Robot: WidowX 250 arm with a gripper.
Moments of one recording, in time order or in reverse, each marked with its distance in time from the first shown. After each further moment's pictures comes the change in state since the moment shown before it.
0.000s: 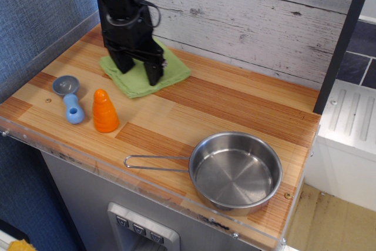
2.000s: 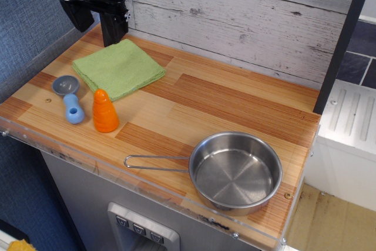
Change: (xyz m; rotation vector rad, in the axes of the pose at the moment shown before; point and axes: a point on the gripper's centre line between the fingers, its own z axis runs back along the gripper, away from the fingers) arm -0.004 0.014 0.093 -0.004 -0.094 0.005
